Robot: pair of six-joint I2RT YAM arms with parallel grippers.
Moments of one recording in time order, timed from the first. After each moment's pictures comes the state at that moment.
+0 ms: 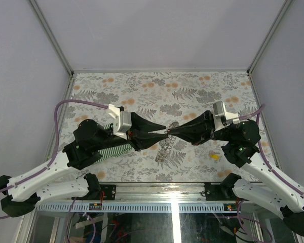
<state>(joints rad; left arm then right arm) -1.05 0.86 1.00 0.14 0.37 -0.08 0.74 0.81 0.80 0.61 -0.81 0.37</state>
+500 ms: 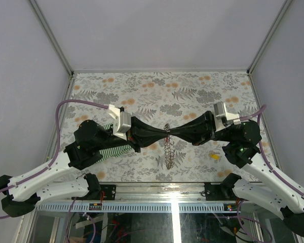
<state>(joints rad) -1.05 0.86 0.98 0.19 0.40 -0.11 0.74 0.80 0.80 0.58 -0.81 0.36</state>
